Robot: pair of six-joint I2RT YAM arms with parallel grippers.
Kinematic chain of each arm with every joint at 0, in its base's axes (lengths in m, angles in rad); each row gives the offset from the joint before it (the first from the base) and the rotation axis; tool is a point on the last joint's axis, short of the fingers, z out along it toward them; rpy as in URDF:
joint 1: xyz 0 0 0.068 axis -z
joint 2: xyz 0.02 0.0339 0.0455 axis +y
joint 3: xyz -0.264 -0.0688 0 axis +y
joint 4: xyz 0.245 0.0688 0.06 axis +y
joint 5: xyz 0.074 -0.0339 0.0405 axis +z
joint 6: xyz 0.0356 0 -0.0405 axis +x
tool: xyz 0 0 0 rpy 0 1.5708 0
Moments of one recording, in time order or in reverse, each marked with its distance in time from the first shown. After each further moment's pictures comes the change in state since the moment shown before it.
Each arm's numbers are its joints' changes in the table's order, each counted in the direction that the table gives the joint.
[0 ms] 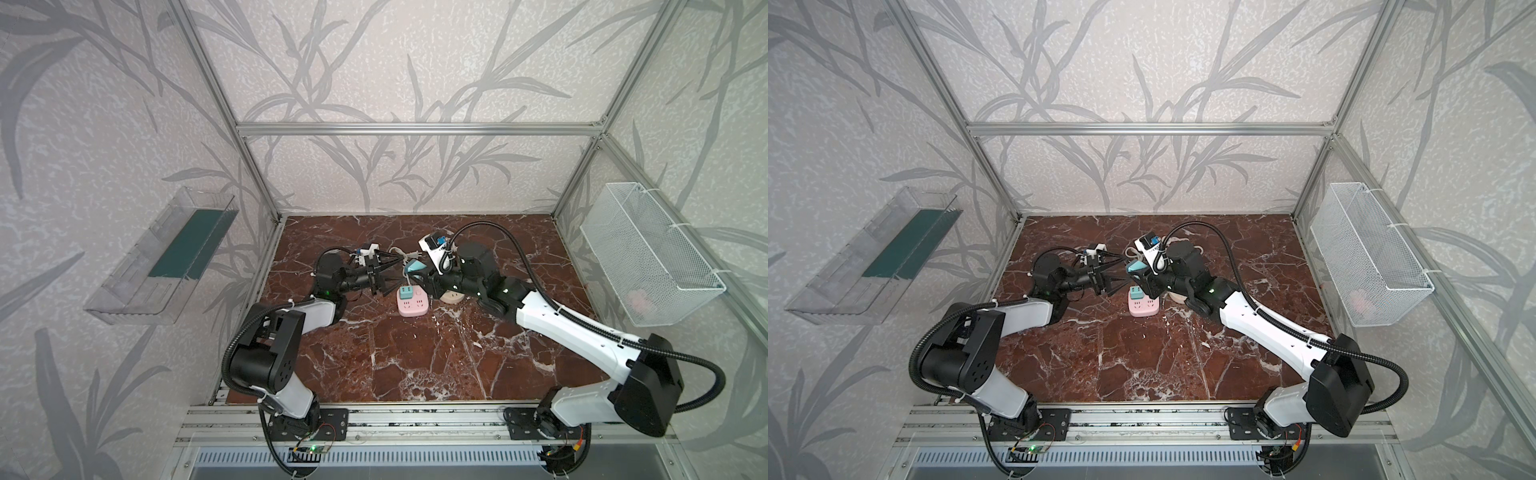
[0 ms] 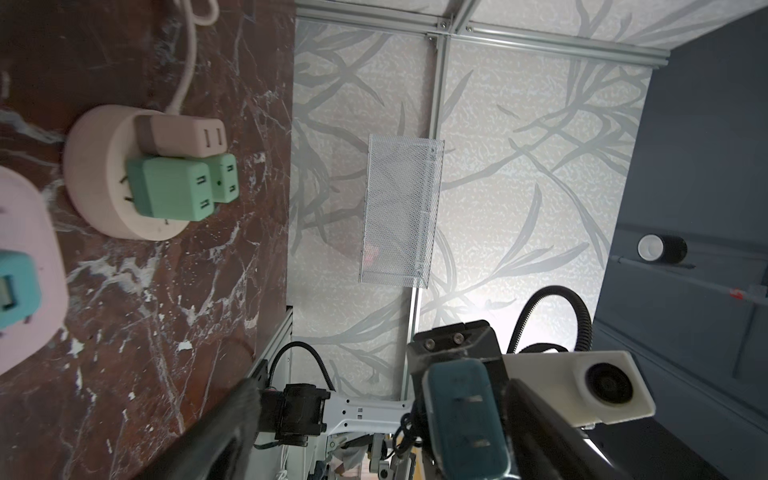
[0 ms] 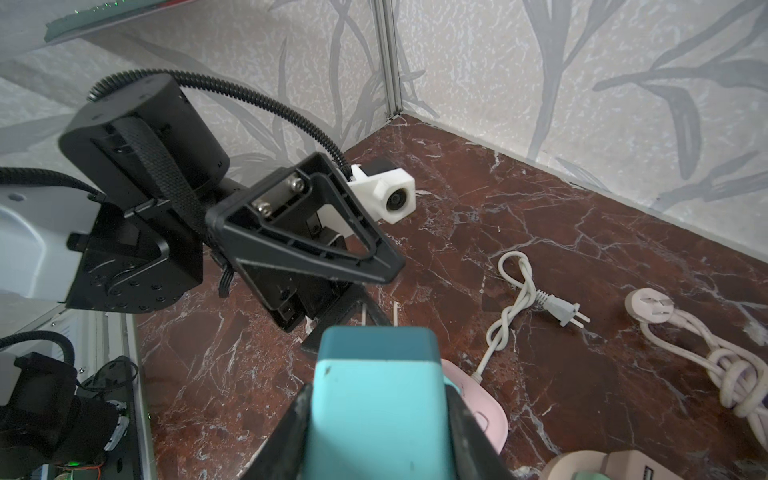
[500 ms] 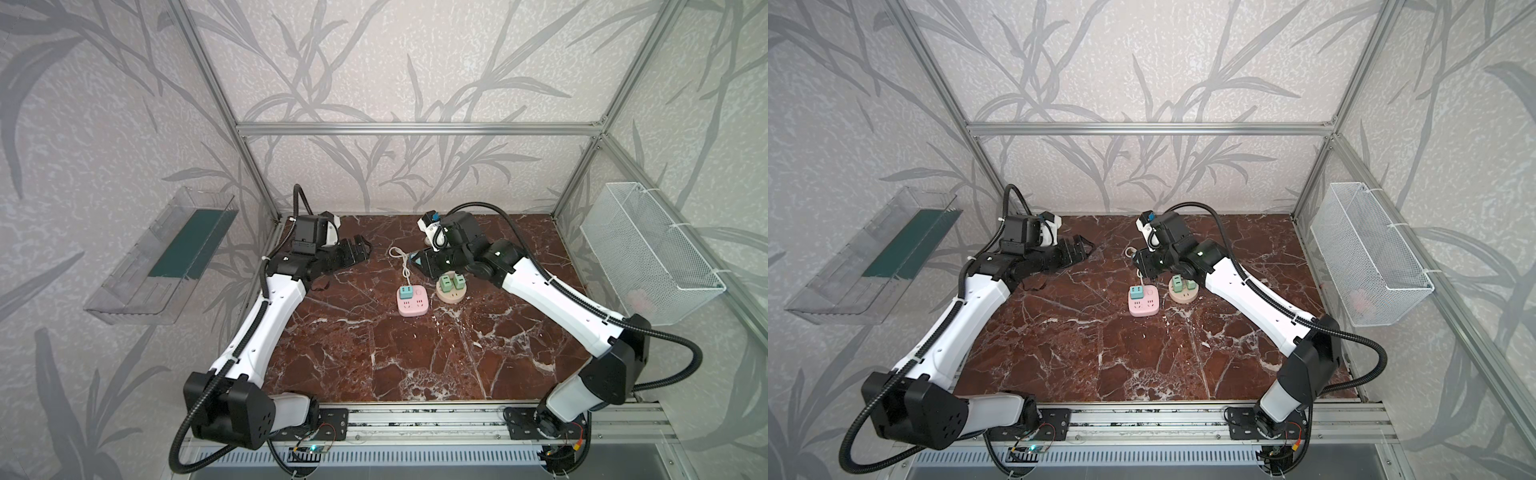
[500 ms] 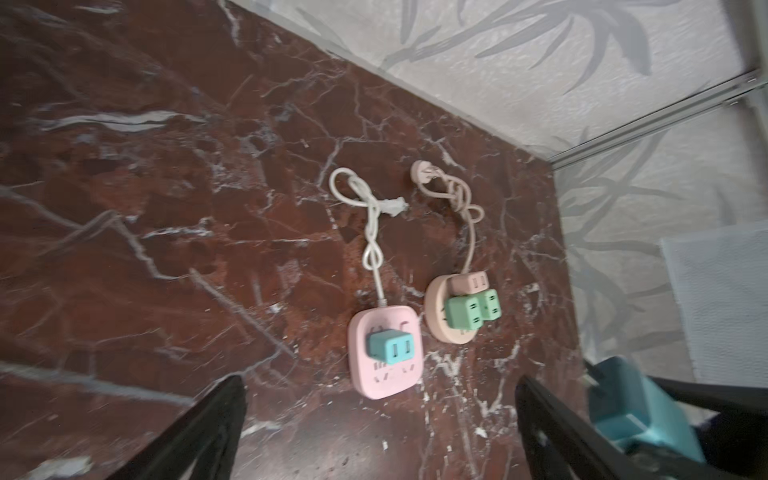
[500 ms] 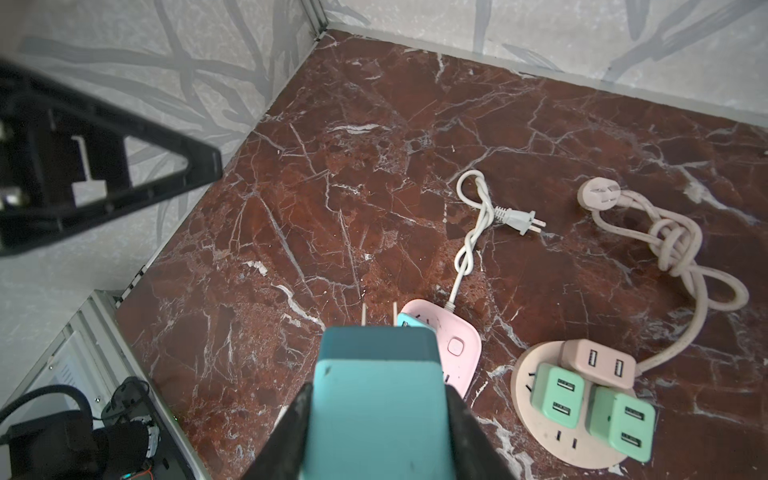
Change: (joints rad) left arm -0.046 -0.280 -0.568 1.561 0.780 1.149; right arm 0.019 0.247 -0.518 0.592 -0.097 0.174
